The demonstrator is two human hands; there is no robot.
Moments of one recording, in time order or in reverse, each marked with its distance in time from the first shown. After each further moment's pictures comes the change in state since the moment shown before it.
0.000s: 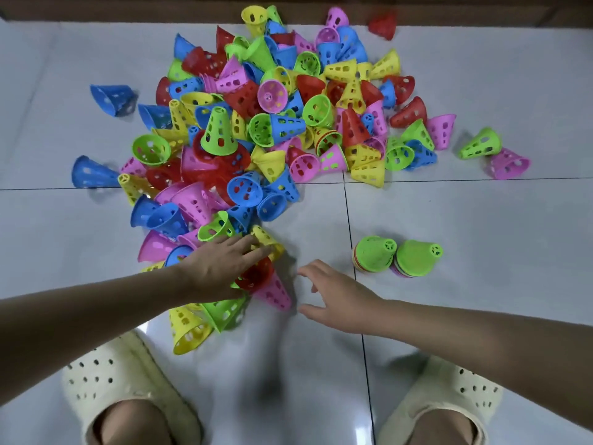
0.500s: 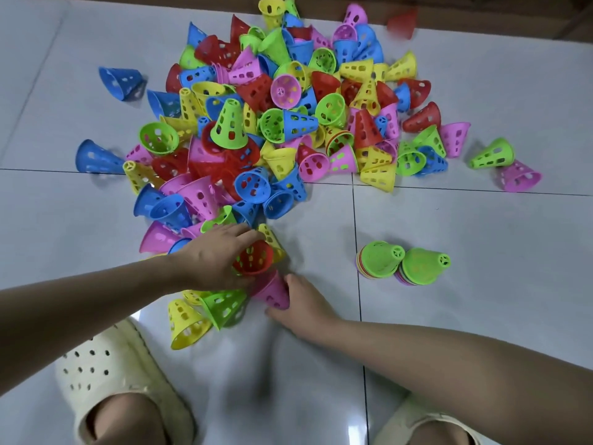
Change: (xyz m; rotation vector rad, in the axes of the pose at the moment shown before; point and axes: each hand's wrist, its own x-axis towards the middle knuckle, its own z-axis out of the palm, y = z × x) left_hand -0.002 -0.016 0.006 -0.351 0.160 -0.108; right_hand 0.047 -0.018 0.069 0.235 0.074 0.308
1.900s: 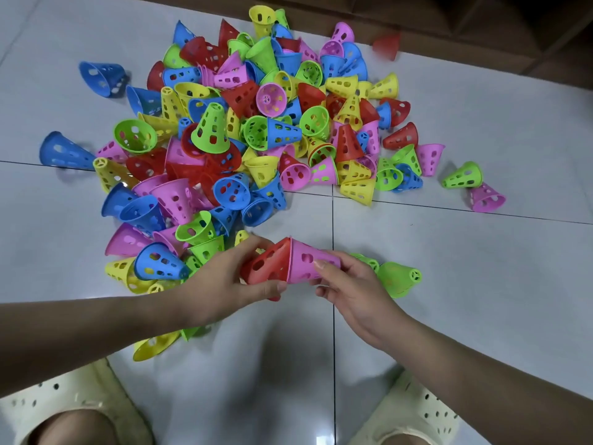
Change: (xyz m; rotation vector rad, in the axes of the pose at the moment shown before) left_hand -0.008 0.090 -0.029 -0.977 0.124 -0.181; right_hand -0.056 -0.012 -0.123 1.099 0.137 0.058
